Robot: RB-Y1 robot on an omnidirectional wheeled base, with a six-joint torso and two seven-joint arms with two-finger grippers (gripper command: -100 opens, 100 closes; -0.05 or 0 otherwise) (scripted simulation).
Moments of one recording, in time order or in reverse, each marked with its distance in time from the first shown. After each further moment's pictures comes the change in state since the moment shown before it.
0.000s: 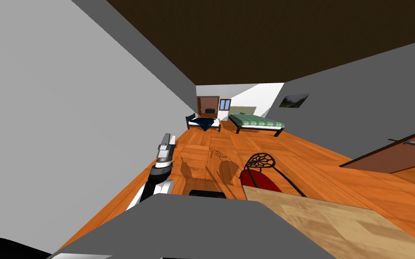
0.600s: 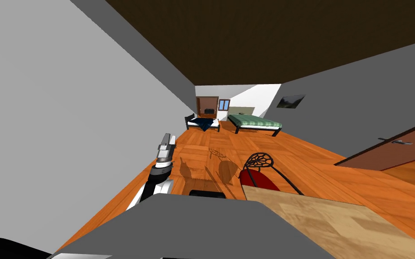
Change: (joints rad) left arm 0.000 0.000 0.000 0.000 0.000 0.000 0.000; right arm 0.000 -0.005 -0.002 -0.002 0.002 0.000 0.003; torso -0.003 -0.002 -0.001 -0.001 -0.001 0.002
